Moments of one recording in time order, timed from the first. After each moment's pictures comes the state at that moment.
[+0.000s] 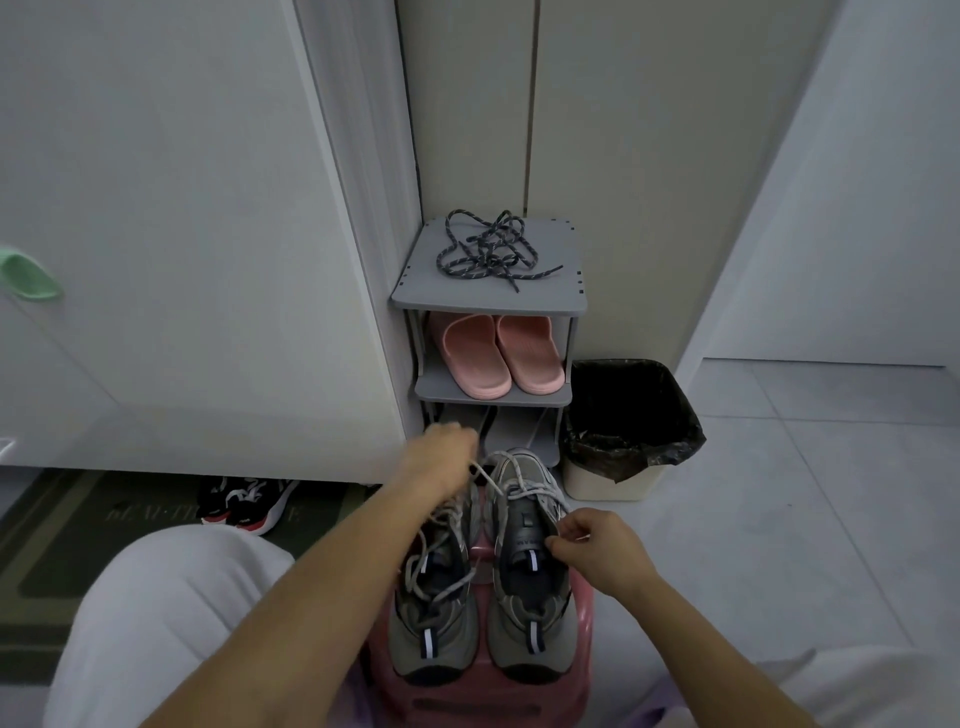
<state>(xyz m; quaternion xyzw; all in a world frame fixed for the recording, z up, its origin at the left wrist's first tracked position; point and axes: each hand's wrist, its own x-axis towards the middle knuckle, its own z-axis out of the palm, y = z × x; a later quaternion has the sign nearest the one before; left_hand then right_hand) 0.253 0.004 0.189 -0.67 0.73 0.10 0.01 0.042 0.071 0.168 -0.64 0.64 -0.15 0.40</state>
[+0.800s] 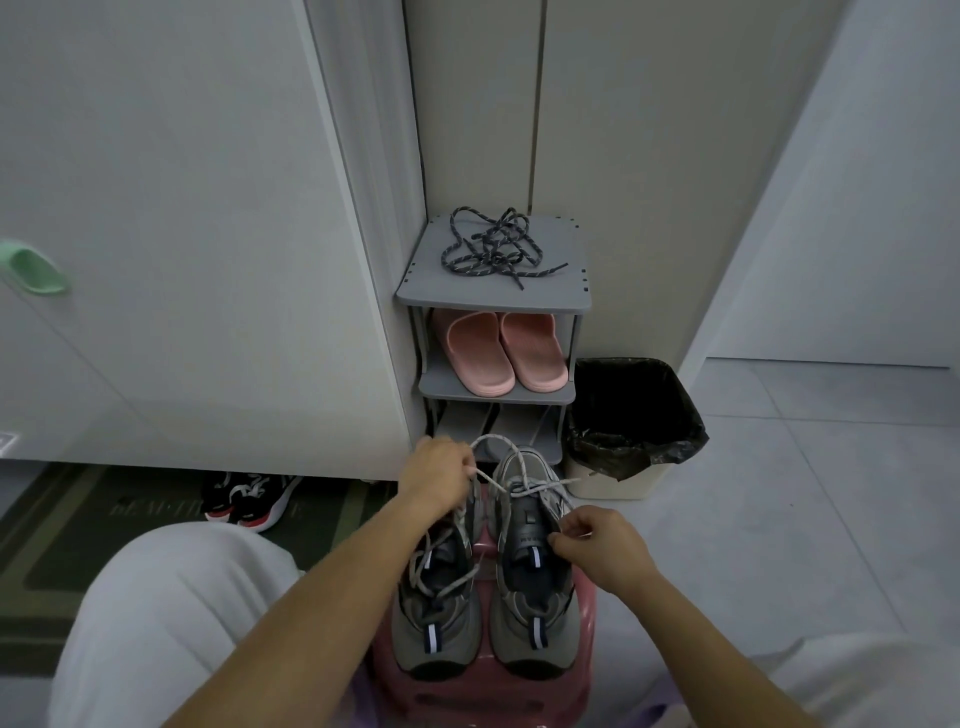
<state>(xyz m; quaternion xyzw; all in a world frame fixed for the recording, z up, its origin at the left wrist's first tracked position) 0.258 0.023 0.174 -0.71 0.68 0.16 -0.08 0.044 0.072 0.169 -0.64 0.65 -0.13 0.39</state>
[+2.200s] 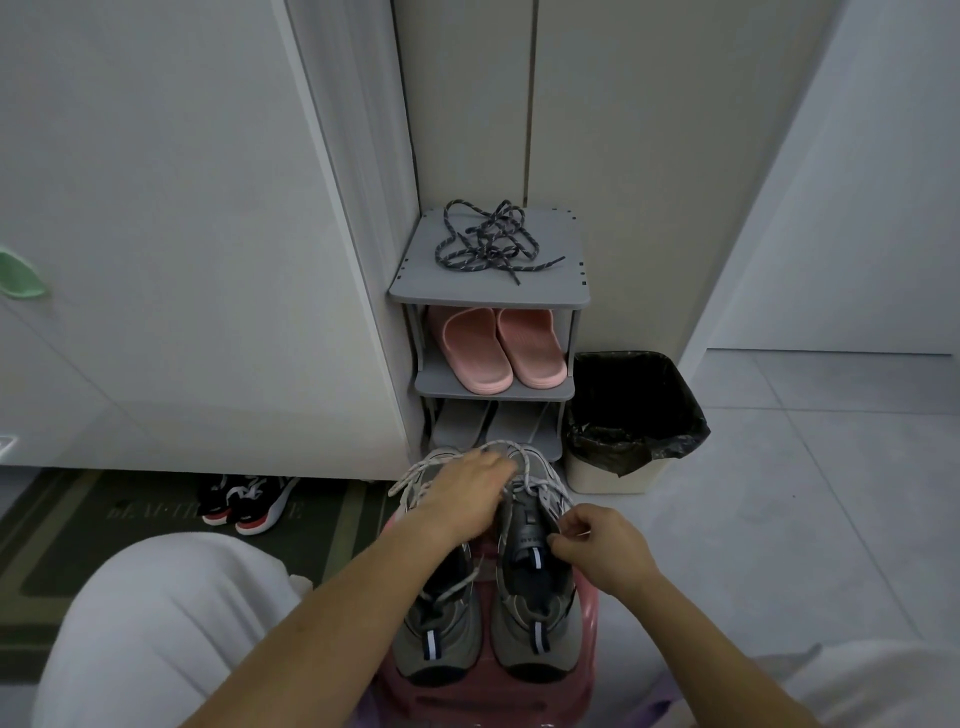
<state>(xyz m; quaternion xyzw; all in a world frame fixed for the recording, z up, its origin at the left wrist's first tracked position) 0.232 0.032 0.165 -0.57 0.82 0.08 -0.02 0.045 0.070 0.167 -0.65 0.65 -0.12 0.37</state>
